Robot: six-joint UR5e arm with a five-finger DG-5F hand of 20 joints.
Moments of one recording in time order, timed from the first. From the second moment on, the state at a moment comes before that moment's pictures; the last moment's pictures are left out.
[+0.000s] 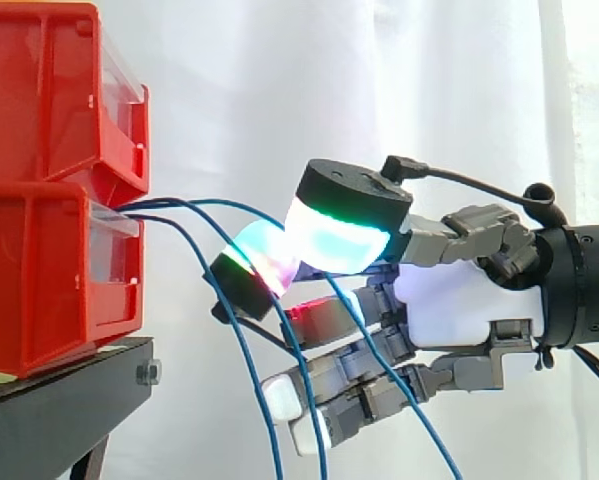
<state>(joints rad) 0.10 -2.35 -1.10 -2.88 -1.35 0.02</state>
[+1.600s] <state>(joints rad) 0.10 -2.35 -1.09 -2.88 -1.35 0.02</state>
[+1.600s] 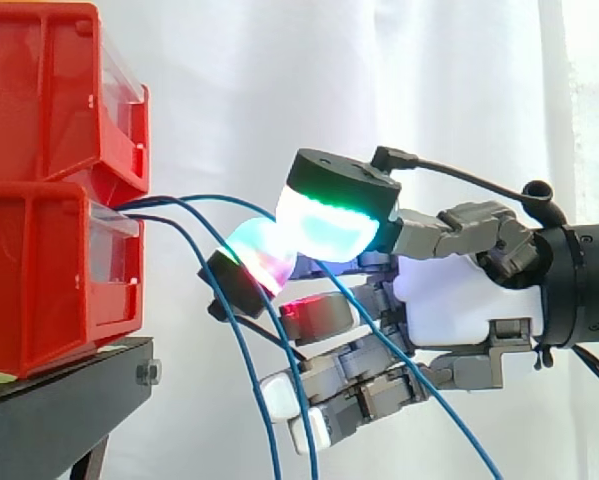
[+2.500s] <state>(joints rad) 0.10 -2.35 -1.09 -2.88 -1.35 0.02</state>
